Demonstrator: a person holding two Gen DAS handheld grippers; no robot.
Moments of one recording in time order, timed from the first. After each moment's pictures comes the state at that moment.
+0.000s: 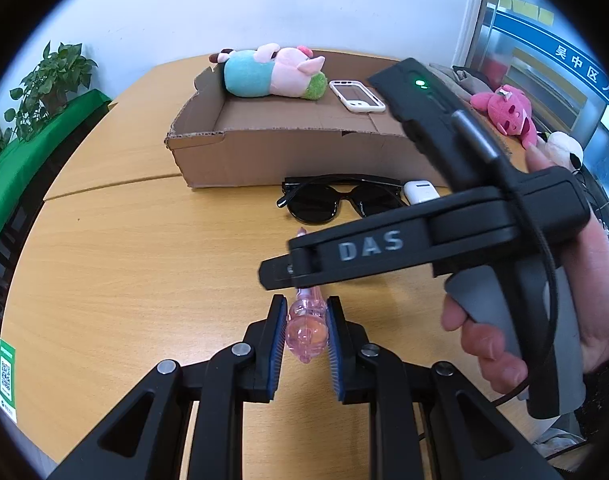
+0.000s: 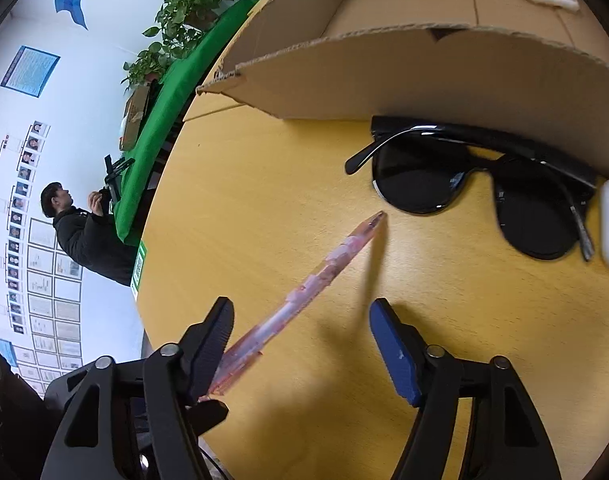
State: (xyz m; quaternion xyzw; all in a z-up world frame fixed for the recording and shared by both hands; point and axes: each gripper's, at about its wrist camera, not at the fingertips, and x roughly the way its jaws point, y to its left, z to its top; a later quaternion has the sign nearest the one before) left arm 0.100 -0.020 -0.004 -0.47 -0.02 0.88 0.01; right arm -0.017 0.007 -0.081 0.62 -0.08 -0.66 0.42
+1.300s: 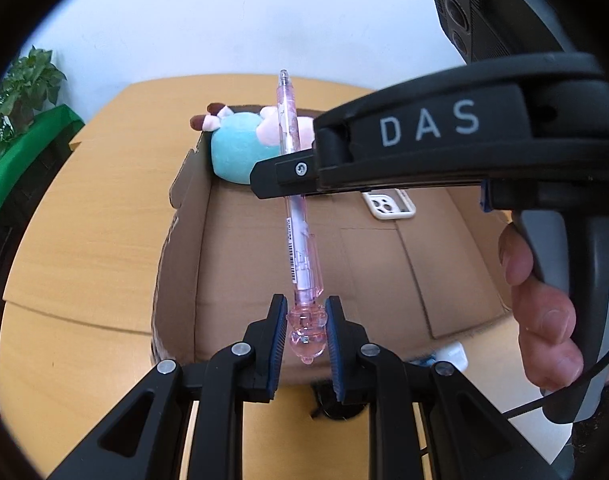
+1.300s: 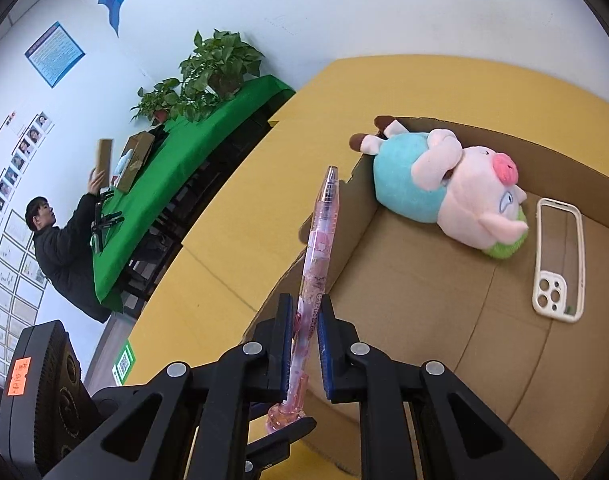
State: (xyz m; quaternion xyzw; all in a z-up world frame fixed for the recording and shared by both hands) left arm -0.089 -0.088 0.036 -0.46 -0.07 0.88 0.05; right arm -0.177 -0.062 0.055 0.49 -0.01 -0.76 0.42
